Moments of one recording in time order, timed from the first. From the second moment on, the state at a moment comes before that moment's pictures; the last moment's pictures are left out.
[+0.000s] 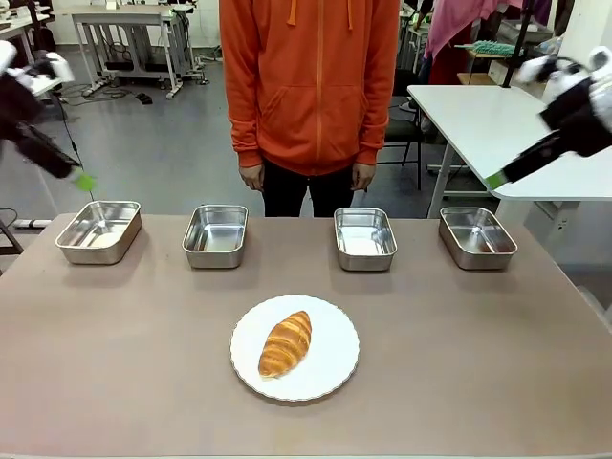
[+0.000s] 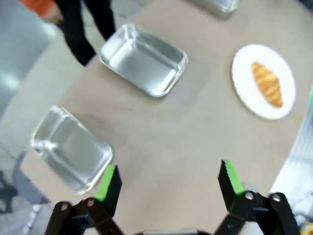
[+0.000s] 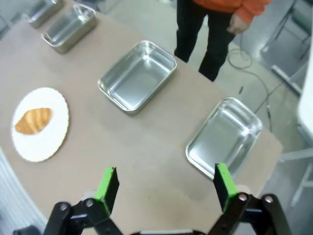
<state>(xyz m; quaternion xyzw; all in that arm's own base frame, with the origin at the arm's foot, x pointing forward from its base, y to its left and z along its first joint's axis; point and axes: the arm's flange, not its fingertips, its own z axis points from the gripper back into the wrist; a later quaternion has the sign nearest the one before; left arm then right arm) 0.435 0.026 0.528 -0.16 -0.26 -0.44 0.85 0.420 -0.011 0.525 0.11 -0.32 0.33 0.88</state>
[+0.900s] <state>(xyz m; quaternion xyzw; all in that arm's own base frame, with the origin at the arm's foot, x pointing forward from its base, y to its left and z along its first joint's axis) 0.443 0.096 0.518 -0.18 -0.28 -0.48 0.81 0.423 -0.043 0.528 0.12 -0.33 0.35 0.87</state>
